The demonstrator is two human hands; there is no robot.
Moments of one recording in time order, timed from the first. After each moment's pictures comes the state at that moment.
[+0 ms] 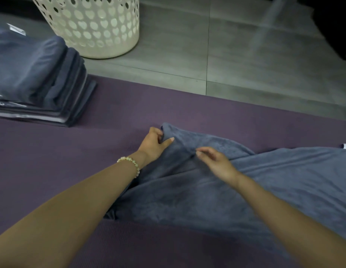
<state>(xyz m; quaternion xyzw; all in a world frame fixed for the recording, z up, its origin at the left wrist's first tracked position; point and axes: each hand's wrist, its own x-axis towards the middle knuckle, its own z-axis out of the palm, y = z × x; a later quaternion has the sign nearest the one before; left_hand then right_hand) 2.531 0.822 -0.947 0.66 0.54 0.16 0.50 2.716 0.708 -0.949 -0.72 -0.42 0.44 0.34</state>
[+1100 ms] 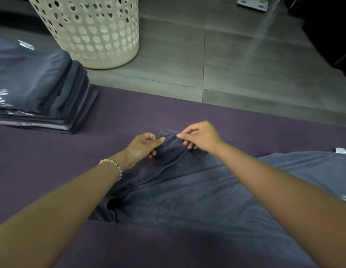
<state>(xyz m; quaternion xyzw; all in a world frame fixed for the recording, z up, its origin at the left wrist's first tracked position) 2.509 0.822 -0.910 0.55 0.51 0.19 0.63 2.702 0.773 -0.878 -0.70 -0.48 0.43 0.32</state>
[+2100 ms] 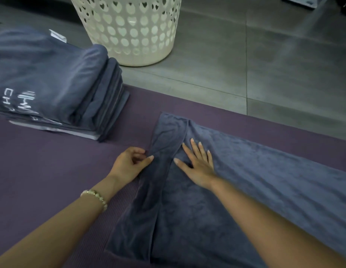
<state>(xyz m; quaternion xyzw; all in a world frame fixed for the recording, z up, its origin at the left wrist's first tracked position) 2.387 0.890 -0.983 0.57 0.62 0.23 0.49 2.610 0.839 -0.989 -0.72 -0.61 0.33 0.03</state>
